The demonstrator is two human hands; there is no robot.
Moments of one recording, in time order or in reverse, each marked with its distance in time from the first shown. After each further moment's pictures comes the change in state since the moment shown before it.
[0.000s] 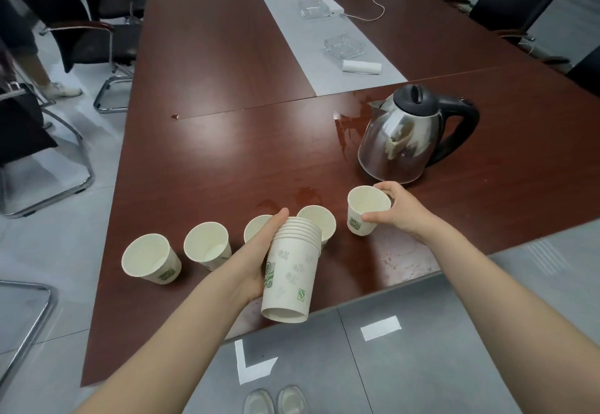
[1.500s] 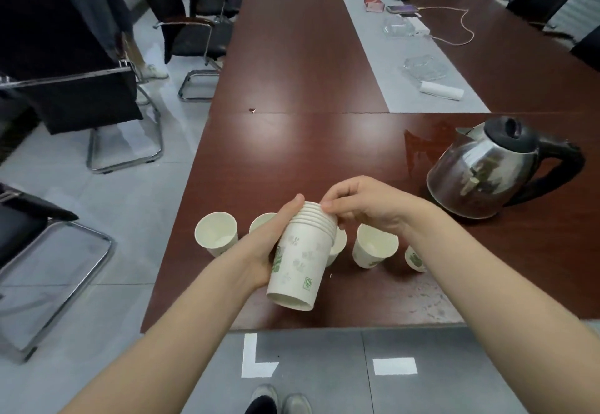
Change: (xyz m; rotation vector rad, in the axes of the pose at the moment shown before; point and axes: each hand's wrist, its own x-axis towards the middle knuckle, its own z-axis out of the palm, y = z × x) left_hand -0.039 0.025 -0.054 -0.079 0.093 0.129; right_hand -0.041 -0.159 0.119 0.041 -0.729 -0.182
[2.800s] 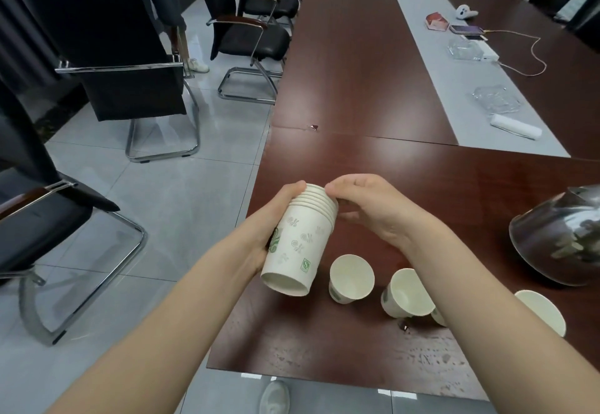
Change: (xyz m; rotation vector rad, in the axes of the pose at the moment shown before) left_hand -0.011 0.108 -0.124 -0.069 0.000 0.062; right_hand 0.130 -0.072 0.094 0.114 0.154 -0.005
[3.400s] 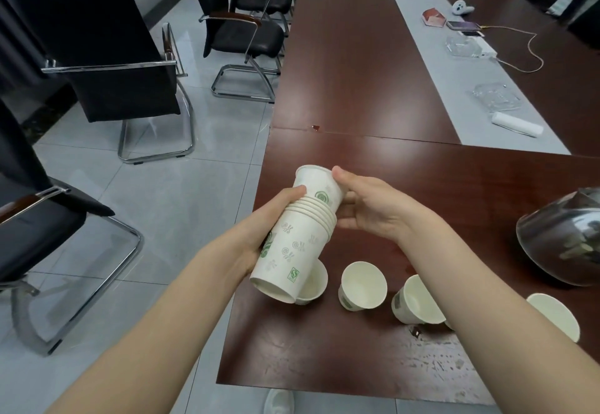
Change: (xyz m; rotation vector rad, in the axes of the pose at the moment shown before) left_hand 0.005 0.018 -0.026 0.092 -0.045 -0.023; right_hand 0.031 0.000 0.006 0.168 0.042 0.223
